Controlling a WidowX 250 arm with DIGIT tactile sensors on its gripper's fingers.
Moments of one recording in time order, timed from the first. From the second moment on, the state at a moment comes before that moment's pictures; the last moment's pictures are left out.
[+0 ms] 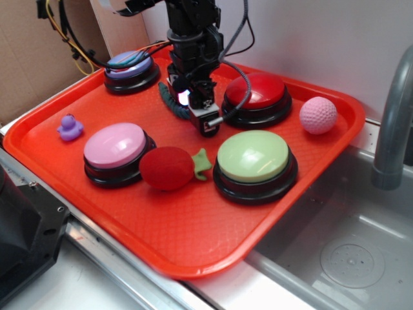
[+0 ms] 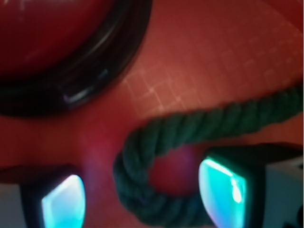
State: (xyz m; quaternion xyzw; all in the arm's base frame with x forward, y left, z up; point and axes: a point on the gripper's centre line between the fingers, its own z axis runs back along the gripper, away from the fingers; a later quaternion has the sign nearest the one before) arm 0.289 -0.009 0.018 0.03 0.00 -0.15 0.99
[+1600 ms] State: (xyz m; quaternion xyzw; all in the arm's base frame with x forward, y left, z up) arm 0.265 0.018 0.050 0.02 0.07 0.02 1.00
